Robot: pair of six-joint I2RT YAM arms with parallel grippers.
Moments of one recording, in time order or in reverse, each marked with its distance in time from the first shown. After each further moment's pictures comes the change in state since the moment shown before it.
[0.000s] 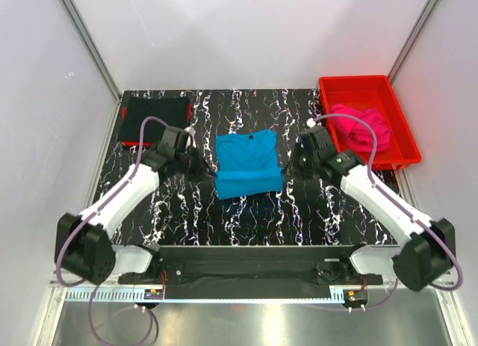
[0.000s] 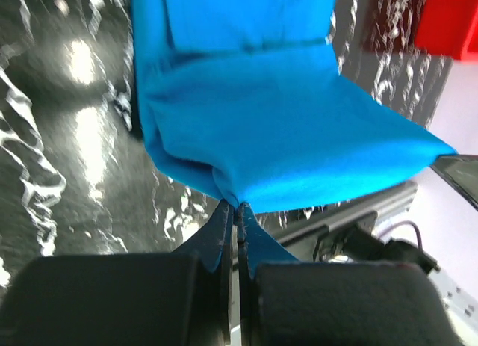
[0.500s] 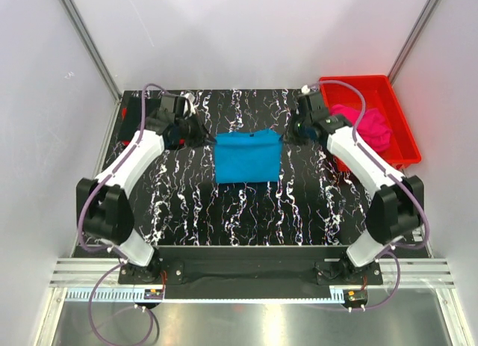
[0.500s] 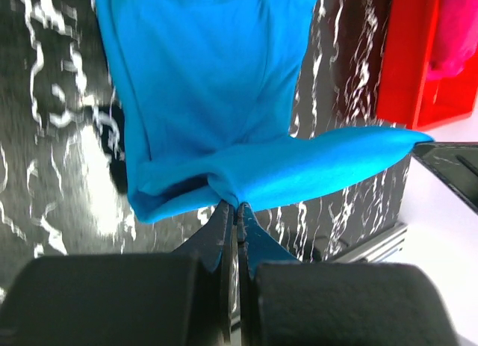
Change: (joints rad) left arm 0.127 0.312 0.377 0.002 0.048 0.134; right arm -0.126 0.371 0.368 0.017 -0.011 -0.149
